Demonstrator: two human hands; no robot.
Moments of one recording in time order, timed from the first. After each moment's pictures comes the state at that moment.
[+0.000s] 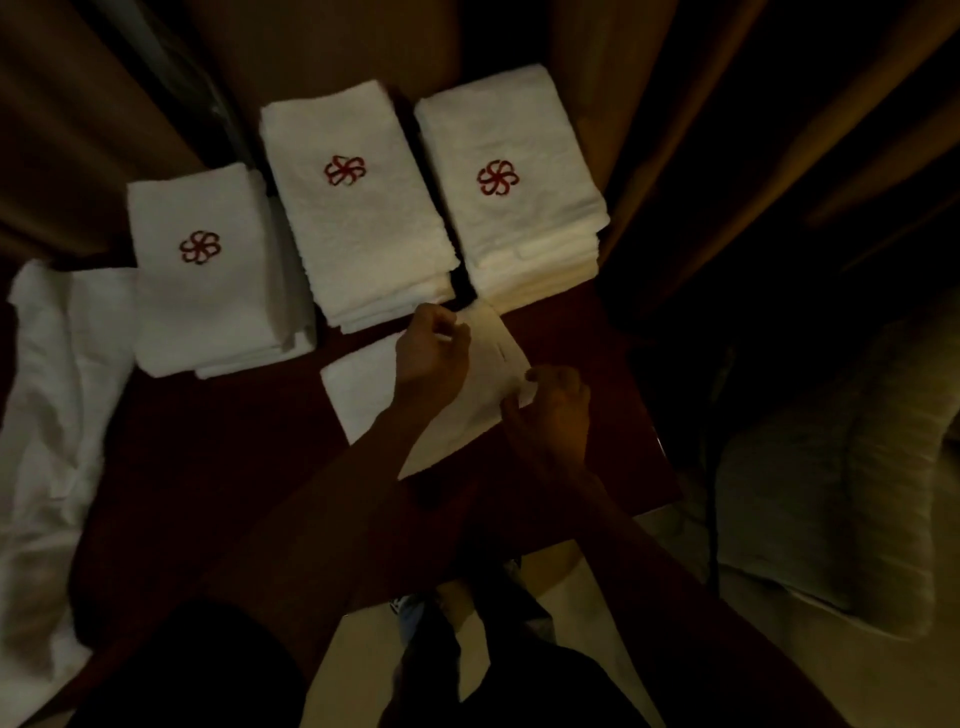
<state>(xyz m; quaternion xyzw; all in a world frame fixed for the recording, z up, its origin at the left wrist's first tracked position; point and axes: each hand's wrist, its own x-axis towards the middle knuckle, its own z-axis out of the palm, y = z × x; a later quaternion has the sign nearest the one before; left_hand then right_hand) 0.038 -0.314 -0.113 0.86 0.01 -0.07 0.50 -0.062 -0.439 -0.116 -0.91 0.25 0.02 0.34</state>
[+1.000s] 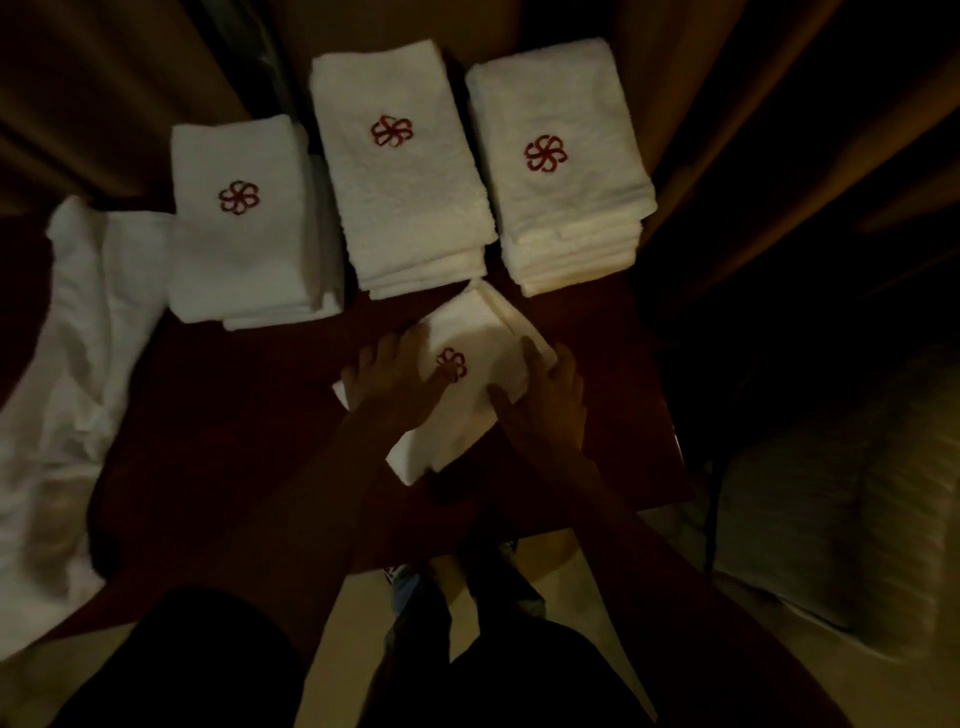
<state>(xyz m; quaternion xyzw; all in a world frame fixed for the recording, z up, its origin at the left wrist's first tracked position) 0.002 -0.234 -0.138 0.98 -0.02 -0.17 0.08 -0.062 -0.419 -0.117 -0.92 0.20 0.14 0.31</state>
